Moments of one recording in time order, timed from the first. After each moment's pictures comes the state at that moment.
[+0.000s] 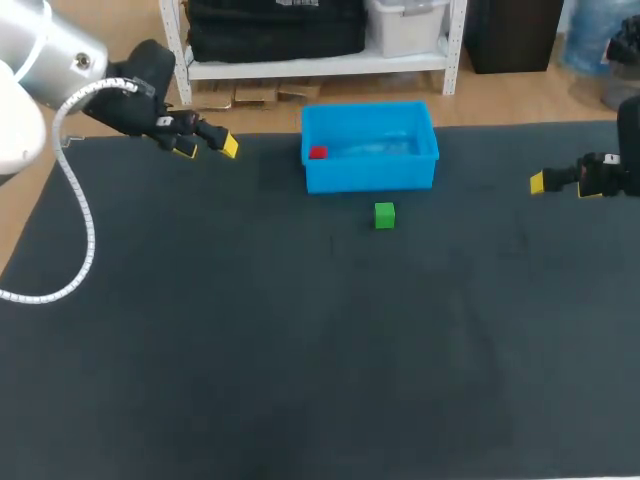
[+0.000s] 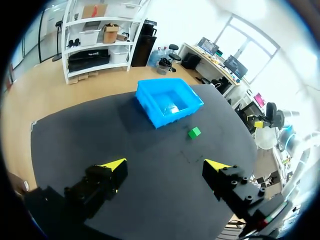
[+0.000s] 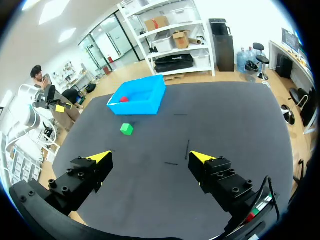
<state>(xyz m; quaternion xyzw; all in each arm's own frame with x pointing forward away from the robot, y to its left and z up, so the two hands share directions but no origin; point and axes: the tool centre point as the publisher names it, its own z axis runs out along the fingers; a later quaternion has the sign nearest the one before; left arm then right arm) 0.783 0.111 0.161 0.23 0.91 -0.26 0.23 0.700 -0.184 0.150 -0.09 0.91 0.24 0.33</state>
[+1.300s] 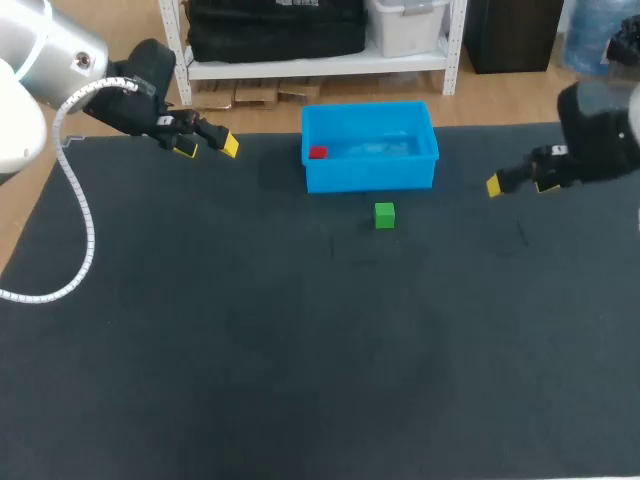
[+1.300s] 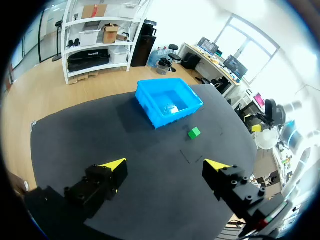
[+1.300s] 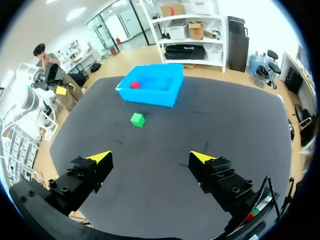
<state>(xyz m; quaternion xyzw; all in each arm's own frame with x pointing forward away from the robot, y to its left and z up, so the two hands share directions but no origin) 0.783 0.111 0.161 0.23 0.91 -0.26 0.23 0.707 -0.130 0.146 -0.16 0.92 0.21 0.27</state>
